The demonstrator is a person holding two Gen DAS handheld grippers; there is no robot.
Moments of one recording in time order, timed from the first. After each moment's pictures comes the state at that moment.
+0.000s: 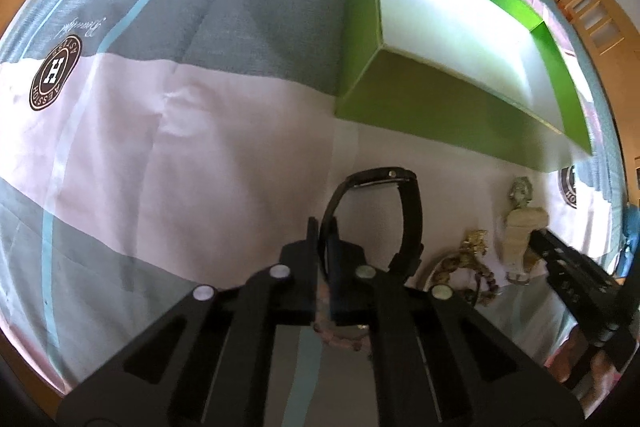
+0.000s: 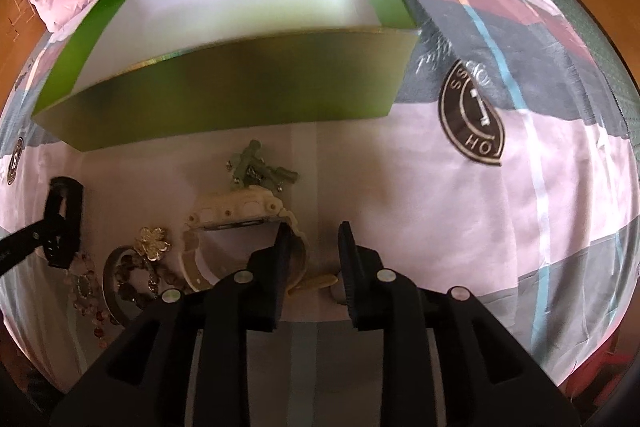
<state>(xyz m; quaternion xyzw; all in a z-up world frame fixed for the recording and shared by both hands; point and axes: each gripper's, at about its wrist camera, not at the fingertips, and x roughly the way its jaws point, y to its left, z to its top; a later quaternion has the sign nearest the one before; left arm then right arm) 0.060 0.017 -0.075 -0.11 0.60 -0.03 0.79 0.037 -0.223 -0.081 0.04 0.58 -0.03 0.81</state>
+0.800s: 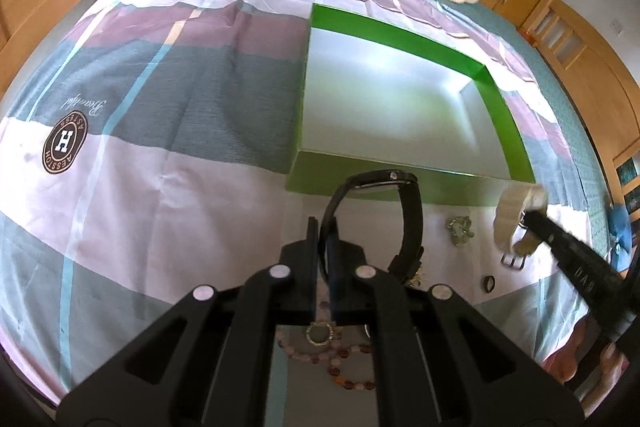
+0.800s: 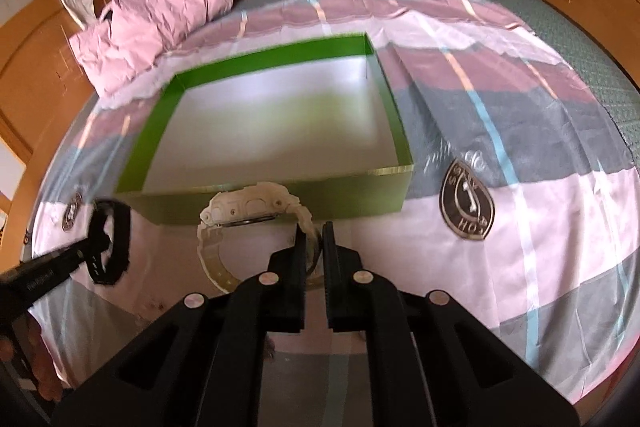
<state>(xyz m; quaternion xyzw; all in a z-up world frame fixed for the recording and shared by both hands) 0.044 0.006 -0.013 -0.10 0.51 -0.06 0.85 0.023 -0.238 -0.001 0.09 0.46 0.02 0.88</state>
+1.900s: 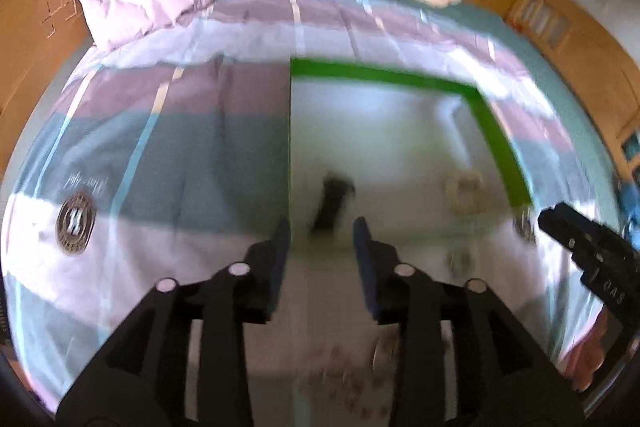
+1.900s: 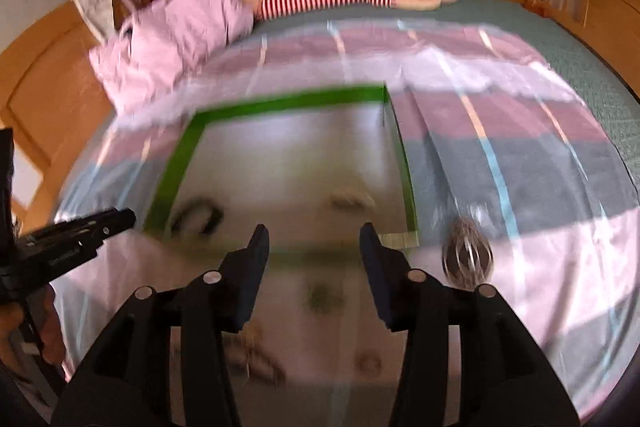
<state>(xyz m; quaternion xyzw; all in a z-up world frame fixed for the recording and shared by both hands) 0.073 -0.001 0.013 -0.03 0.50 -0.07 0.86 0.038 -0.236 0.030 0.08 0.45 0.06 0.89</state>
